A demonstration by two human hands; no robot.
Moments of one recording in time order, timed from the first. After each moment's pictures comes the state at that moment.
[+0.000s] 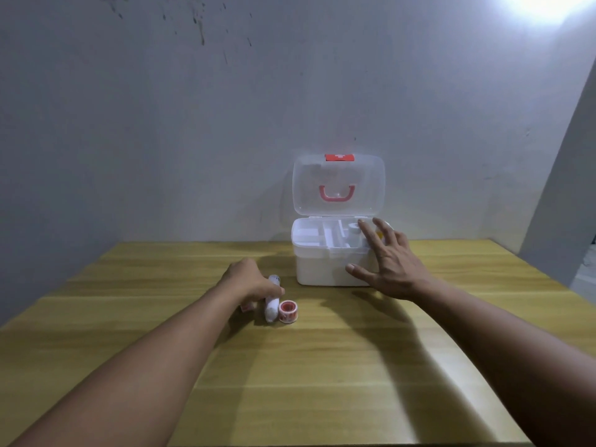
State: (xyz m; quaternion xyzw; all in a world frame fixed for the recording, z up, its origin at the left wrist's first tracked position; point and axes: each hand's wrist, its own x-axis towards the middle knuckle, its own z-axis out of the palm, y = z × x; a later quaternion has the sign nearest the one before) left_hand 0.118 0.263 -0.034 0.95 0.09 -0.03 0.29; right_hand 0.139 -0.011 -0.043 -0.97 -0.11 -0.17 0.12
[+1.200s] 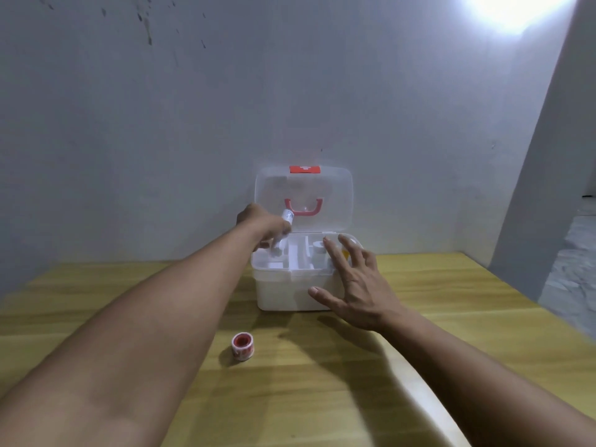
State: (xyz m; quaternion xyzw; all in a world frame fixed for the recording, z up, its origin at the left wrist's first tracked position) left_hand 0.210 0.172 0.046 0.88 0.07 0.05 0.47; right_hand 0.144 -0.016 -0.048 -0.96 -0.14 -0.19 0.14
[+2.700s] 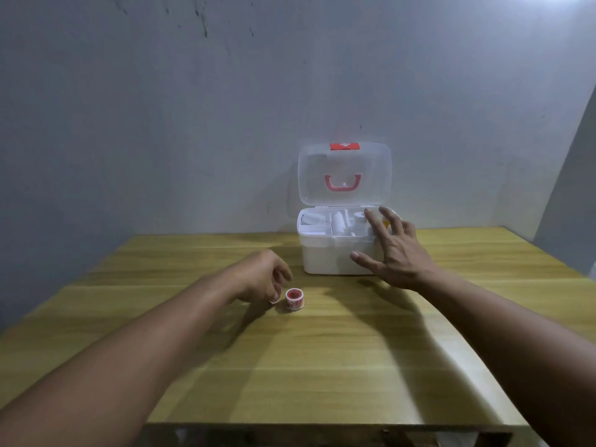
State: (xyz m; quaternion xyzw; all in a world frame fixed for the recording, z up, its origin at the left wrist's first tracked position) left_hand 0.098 0.265 -0.022 0.97 -0.13 -0.07 0.18; right_hand 0.139 -0.010 -0.048 -0.97 -0.11 -0.18 0.13
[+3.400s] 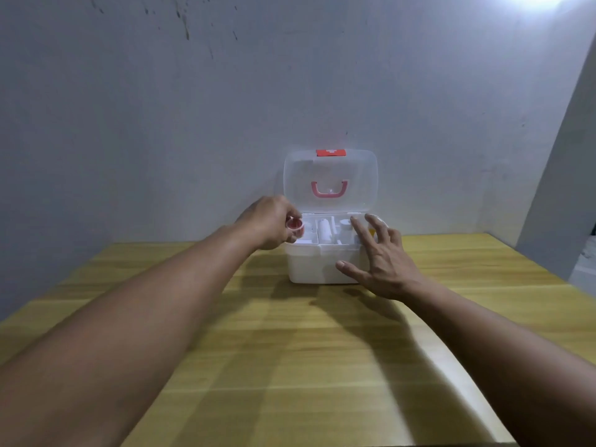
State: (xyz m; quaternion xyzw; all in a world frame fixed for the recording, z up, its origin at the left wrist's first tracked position) left_hand 0.142 0.221 0.043 0.96 -0.16 0.12 0.18; right_hand 0.142 -0.010 -0.049 -0.97 -0.11 -0.18 0.14
